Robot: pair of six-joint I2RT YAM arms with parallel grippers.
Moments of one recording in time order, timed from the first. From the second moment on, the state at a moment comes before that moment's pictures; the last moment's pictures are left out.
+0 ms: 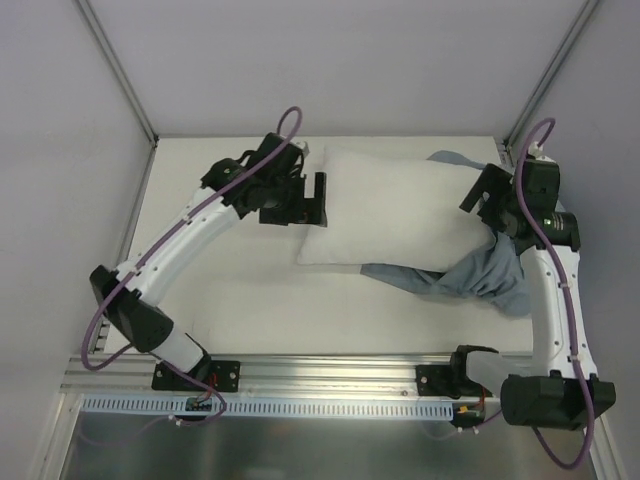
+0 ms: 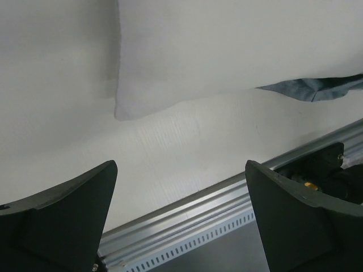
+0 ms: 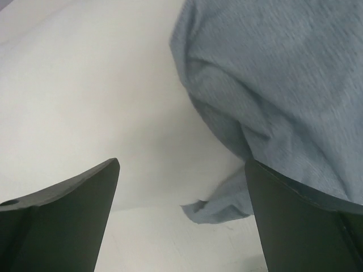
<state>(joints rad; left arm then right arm) -0.65 1.51 1.67 -1.06 0.04 -0.54 -0.05 1.15 1.31 -0.87 0.08 0.42</state>
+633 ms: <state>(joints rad) -0.98 2.14 2.19 -1.04 -0.14 -0.47 -0.06 0.92 1.04 -0.90 0.17 0.42</state>
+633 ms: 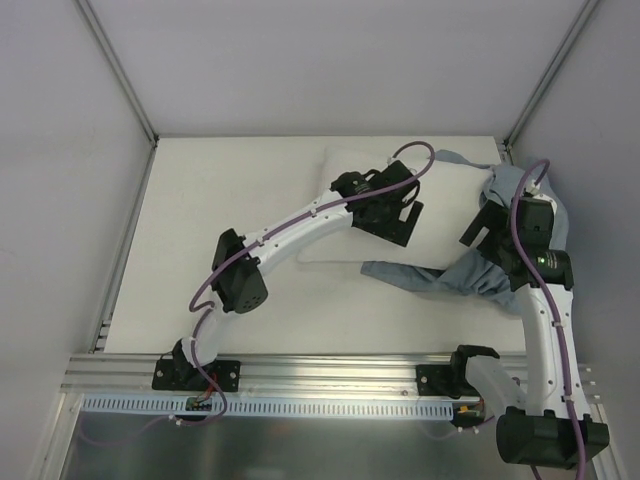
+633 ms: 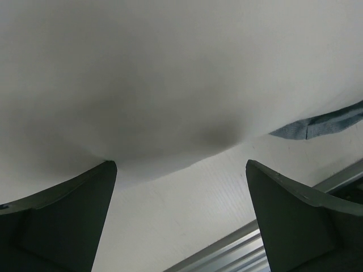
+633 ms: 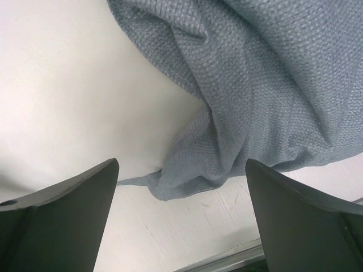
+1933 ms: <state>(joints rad) -0.59 1.62 1.68 -1.03 -0.09 -0.58 0.67 0.80 0.87 -0.97 0.14 0.44</state>
